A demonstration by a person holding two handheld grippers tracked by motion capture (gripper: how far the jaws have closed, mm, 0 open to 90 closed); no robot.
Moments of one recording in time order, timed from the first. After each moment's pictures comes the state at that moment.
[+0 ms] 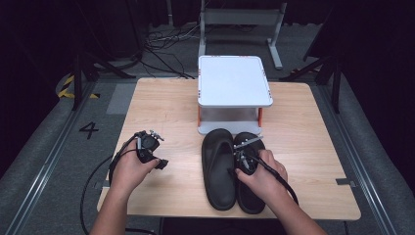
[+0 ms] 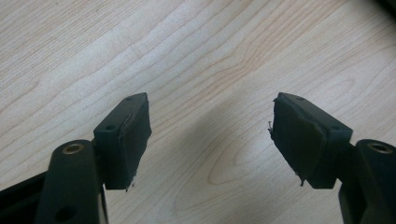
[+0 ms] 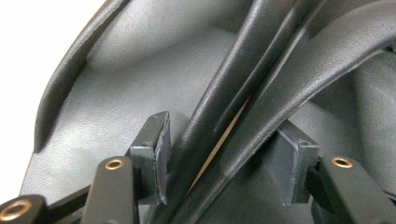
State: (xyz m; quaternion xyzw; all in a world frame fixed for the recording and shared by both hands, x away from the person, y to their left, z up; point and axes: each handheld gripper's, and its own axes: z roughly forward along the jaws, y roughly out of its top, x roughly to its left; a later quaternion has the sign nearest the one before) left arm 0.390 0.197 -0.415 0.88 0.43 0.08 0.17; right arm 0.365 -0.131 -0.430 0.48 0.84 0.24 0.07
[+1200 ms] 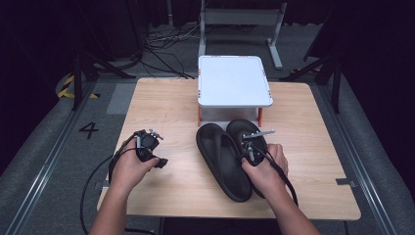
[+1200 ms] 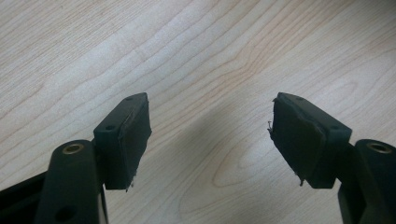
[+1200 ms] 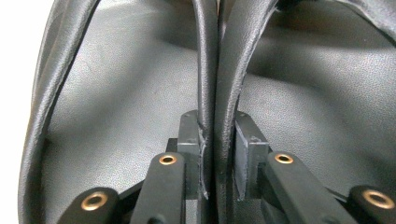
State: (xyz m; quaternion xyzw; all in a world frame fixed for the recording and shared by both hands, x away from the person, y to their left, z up) left arm 0.394 0.198 -0.414 0.88 0.43 0.08 0.18; right arm 0.370 -0.144 -0.404 0.55 0.78 0.28 0.11
